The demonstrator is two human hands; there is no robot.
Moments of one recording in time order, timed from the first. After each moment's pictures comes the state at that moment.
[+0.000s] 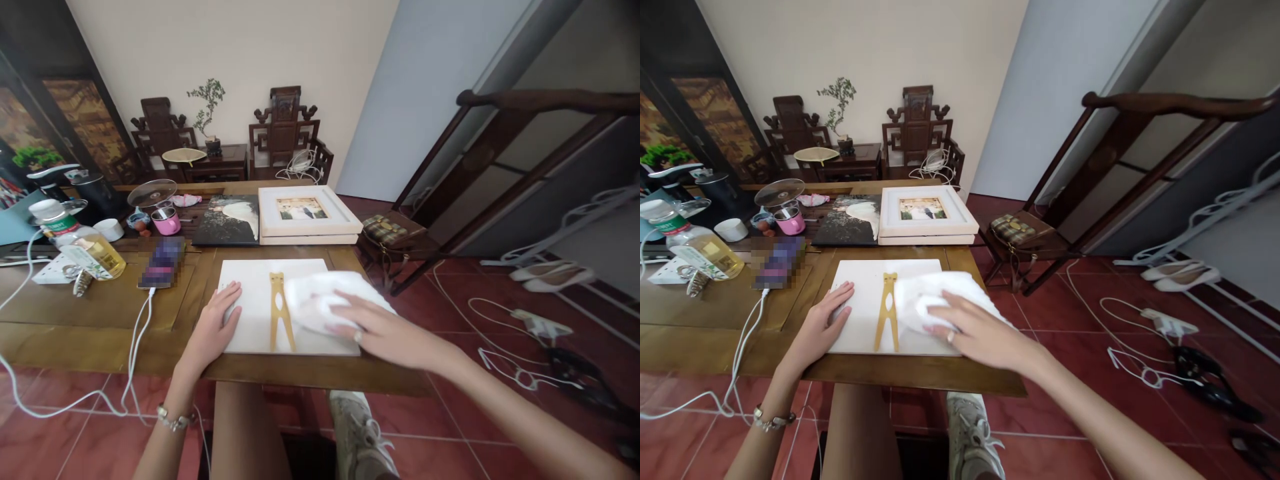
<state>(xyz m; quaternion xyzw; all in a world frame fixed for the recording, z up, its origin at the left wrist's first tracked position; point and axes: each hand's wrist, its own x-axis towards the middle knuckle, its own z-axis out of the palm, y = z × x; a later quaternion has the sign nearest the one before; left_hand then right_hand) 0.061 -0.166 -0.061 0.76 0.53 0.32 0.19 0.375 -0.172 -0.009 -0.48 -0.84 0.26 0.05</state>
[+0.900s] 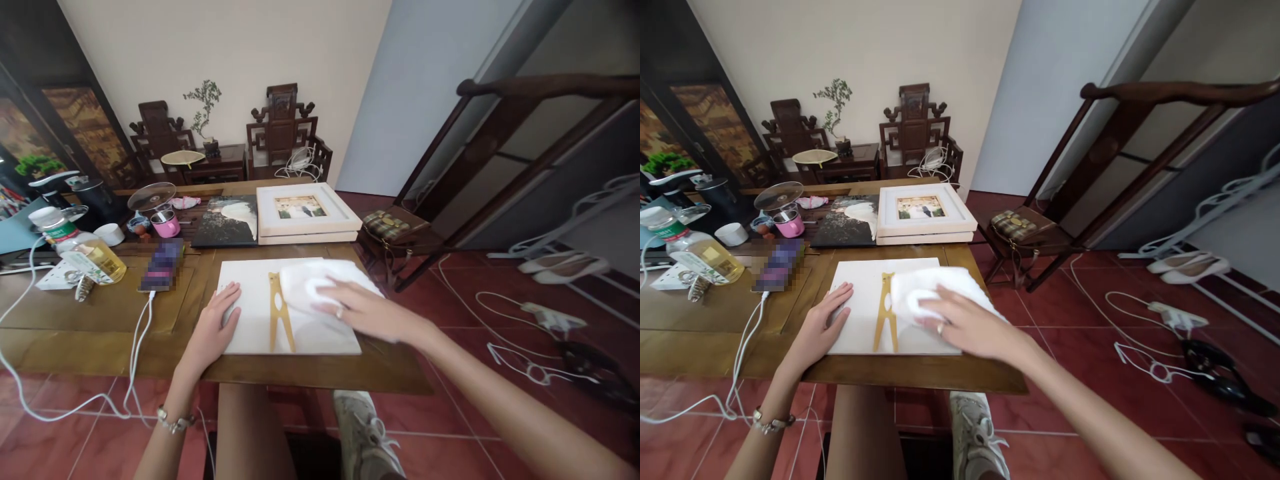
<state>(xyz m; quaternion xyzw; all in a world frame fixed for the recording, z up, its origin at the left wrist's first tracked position) 0.061 -0.165 -0.060 0.77 0.52 0.32 0.18 0.363 -0.166 0.000 -0.45 -0.85 0.25 0.07</state>
